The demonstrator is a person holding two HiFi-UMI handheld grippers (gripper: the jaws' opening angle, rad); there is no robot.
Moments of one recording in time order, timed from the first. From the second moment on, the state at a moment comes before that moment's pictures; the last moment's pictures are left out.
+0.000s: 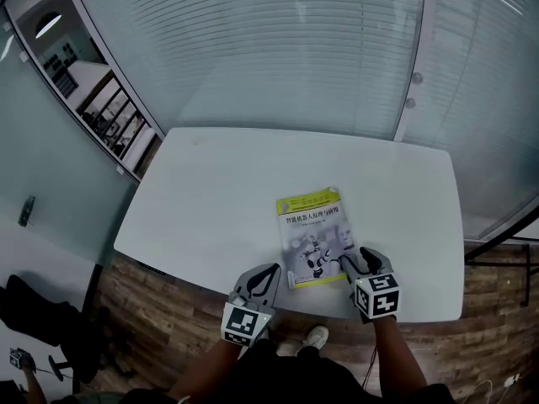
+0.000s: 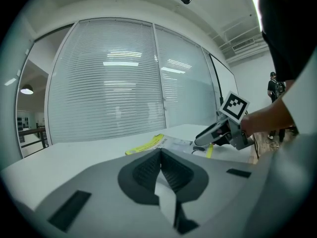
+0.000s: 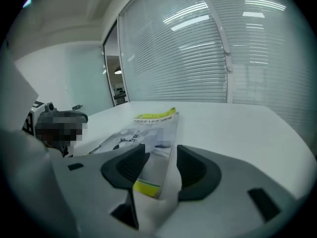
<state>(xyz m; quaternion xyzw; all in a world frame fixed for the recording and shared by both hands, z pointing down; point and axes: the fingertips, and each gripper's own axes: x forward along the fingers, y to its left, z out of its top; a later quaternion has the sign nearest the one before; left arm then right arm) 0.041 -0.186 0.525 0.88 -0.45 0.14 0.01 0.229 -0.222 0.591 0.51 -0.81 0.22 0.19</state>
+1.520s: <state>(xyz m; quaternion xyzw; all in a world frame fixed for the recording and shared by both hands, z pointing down) 0.006 -0.193 0.520 0.91 -0.39 0.12 -0.01 0.230 -0.233 0.617 0.48 -0.75 0.39 0.24</state>
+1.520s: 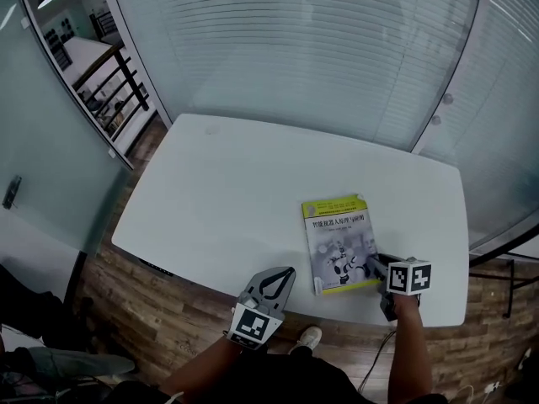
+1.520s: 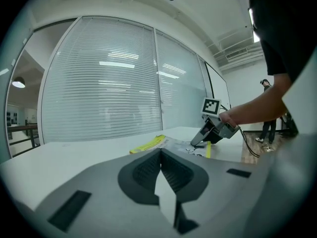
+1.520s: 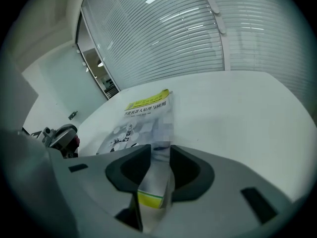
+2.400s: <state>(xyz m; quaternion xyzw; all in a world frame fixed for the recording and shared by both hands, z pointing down) -0.019 -0.196 0.523 0.91 -0.40 0.13 0.01 0.222 -0.235 0.576 0.57 -0.74 0.20 0.31</state>
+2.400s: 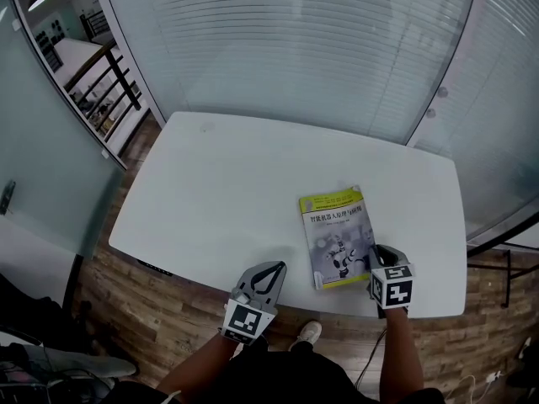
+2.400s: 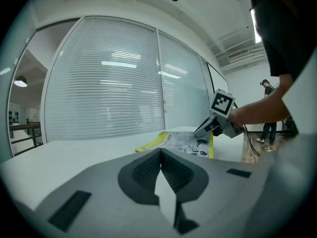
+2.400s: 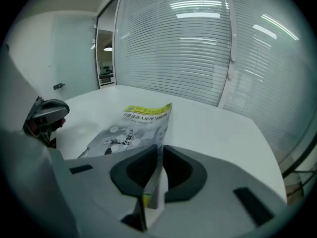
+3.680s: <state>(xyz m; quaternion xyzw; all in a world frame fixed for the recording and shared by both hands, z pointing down) -0.061 -0.218 0.511 0.90 -0.43 0.08 0.01 0.114 -0.217 0.468 0.57 -0.70 -0.14 0.40</state>
